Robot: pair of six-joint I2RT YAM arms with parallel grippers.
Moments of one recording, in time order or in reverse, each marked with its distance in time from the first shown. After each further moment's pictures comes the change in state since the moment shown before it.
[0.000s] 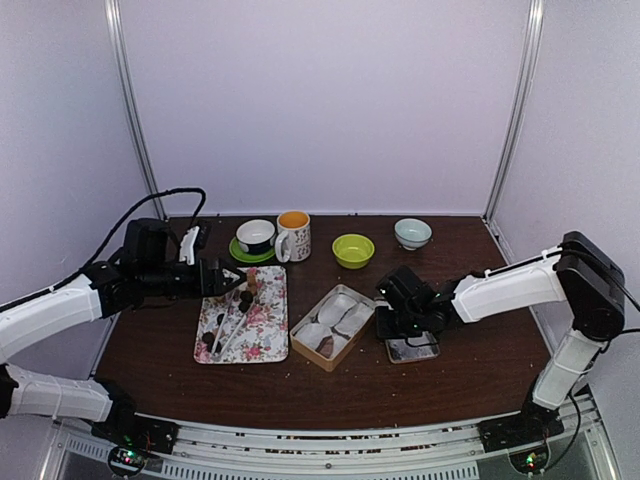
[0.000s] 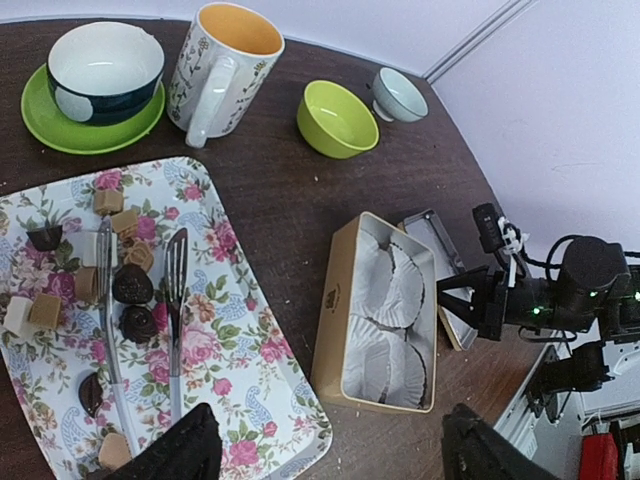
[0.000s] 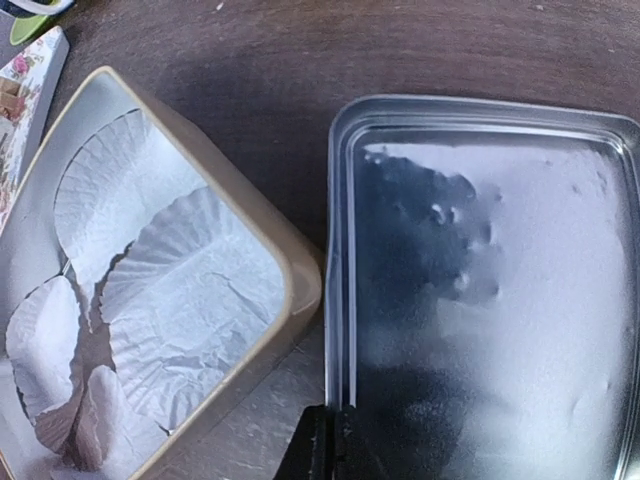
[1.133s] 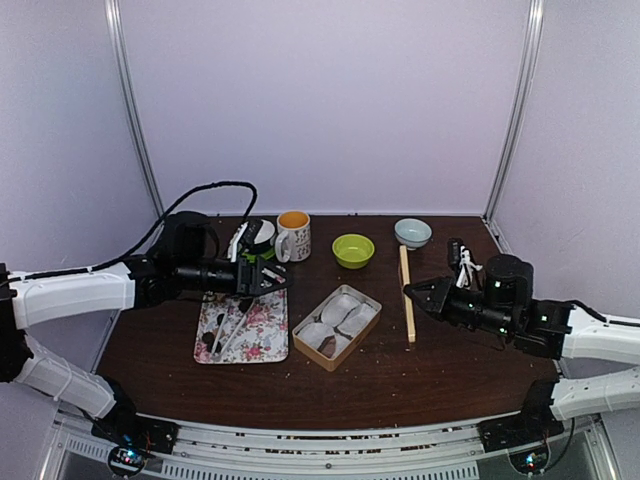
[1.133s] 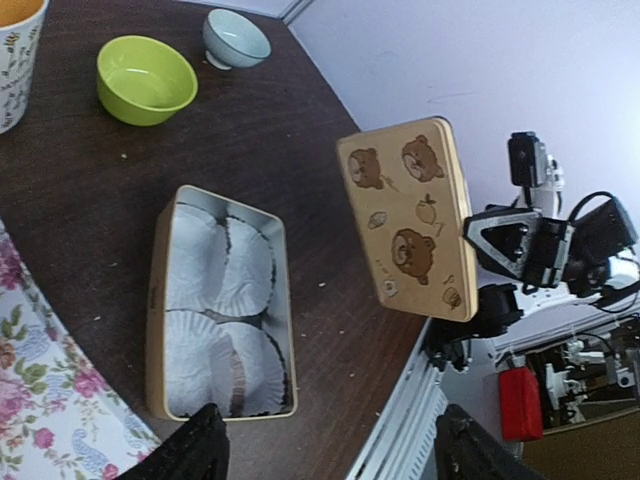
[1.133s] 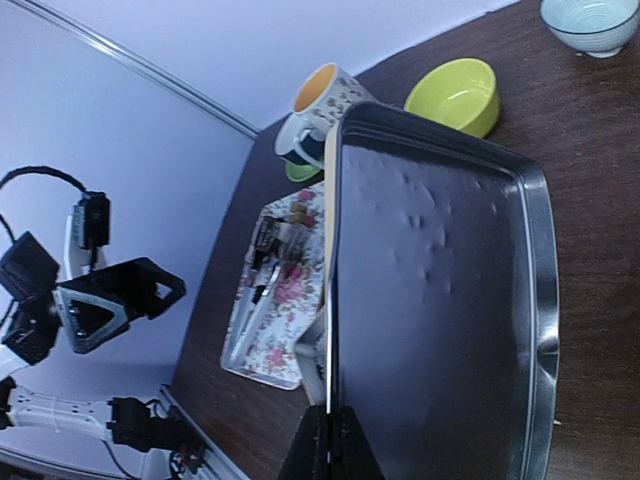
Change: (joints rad) left arm -0.172 0.233 0.097 0.246 0.230 -0.118; right arm -0.014 -0.786 -0.342 0.250 -0.158 0.166
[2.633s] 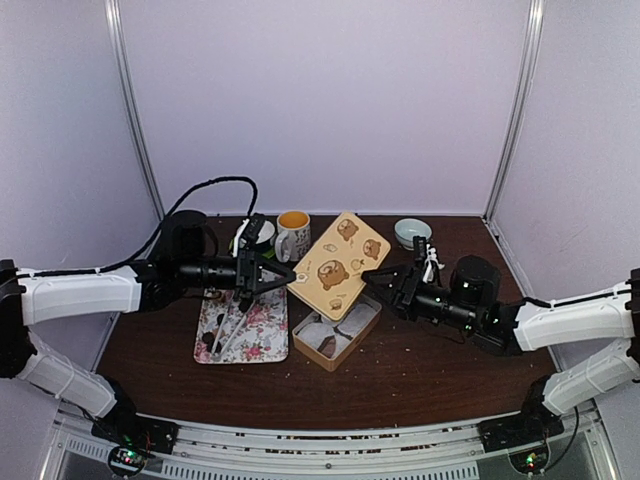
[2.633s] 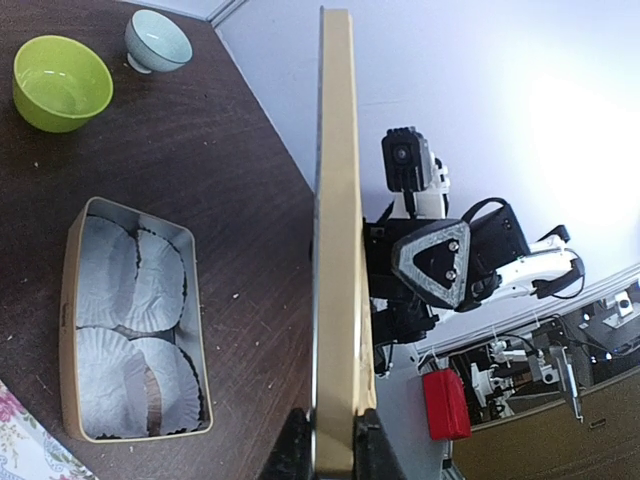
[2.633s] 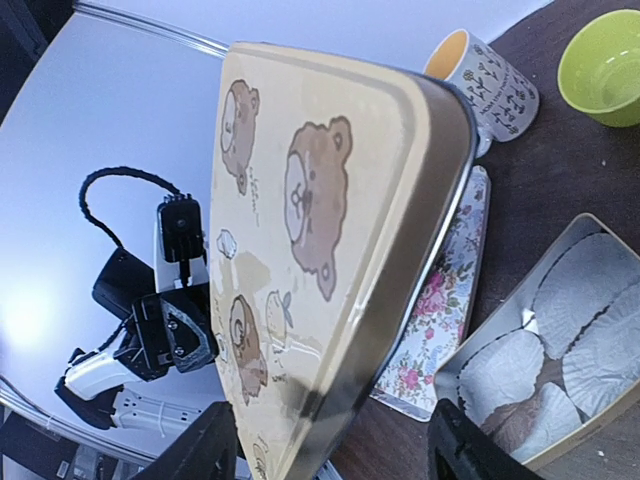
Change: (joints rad) left arm 0.007 0.034 -0.032 0.227 0.147 -0.177; right arm -0.001 0.372 -0.012 0.583 -0.190 0.156
